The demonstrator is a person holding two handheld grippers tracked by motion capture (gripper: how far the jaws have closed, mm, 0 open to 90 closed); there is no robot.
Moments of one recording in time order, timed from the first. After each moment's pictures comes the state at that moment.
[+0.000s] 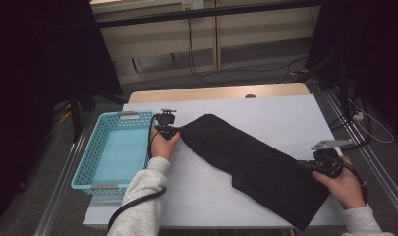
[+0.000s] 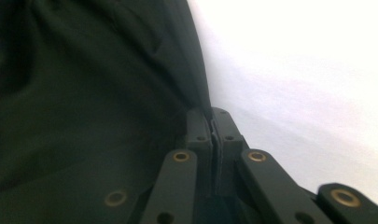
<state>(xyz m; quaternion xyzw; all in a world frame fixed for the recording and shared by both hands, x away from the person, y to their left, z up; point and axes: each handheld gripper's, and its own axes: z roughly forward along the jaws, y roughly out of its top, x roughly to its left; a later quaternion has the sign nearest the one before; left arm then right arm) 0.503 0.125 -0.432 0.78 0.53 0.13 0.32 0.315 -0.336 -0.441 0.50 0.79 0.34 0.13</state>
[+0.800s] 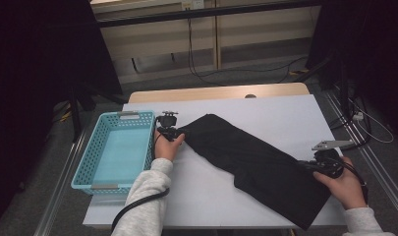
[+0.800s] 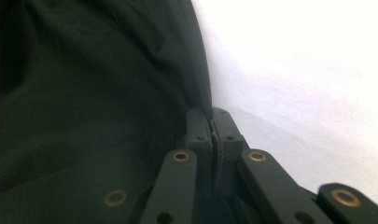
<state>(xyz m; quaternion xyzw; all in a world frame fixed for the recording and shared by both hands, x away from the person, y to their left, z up) 0.508 0.120 -0.449 0.77 0.54 0.14 0.31 0.315 -0.338 -0.445 0.50 0.79 0.34 0.13</state>
